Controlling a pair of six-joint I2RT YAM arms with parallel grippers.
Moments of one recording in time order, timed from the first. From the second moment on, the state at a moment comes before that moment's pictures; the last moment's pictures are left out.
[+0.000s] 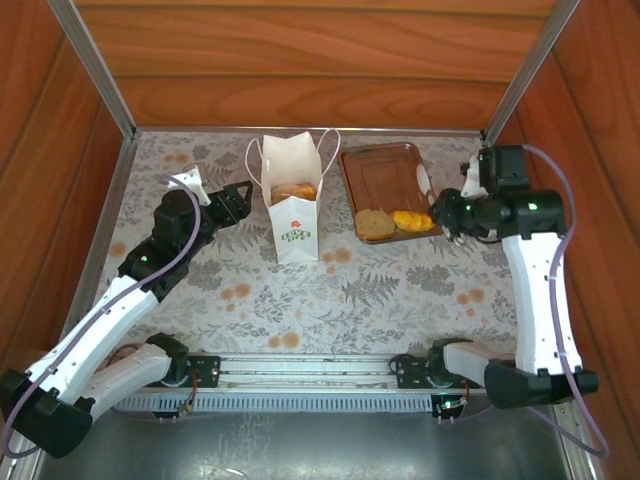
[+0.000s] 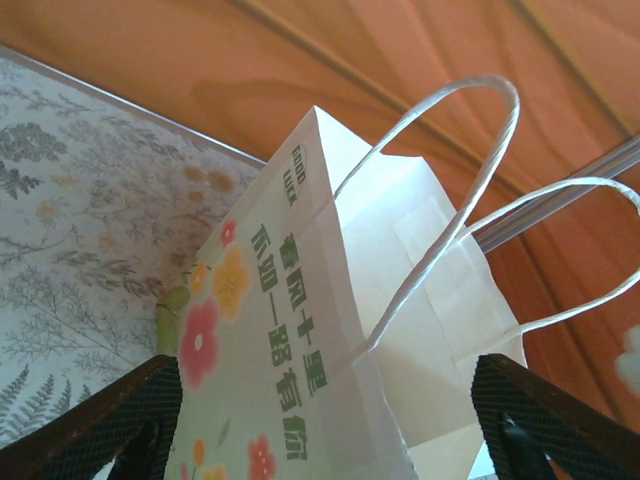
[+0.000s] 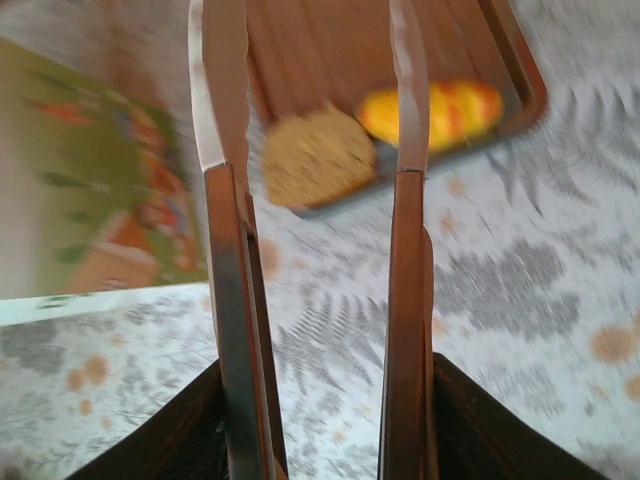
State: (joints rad) left arm -0.52 0.90 0.82 -0.19 -0.08 -0.73; right arm 0.09 1.18 1.52 -1.38 -0.17 0.33
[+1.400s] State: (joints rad) left arm -0.52 0.90 0.77 -0.19 -0.14 -0.60; right arm -0.14 1.52 1.19 -1.01 -0.31 0.37
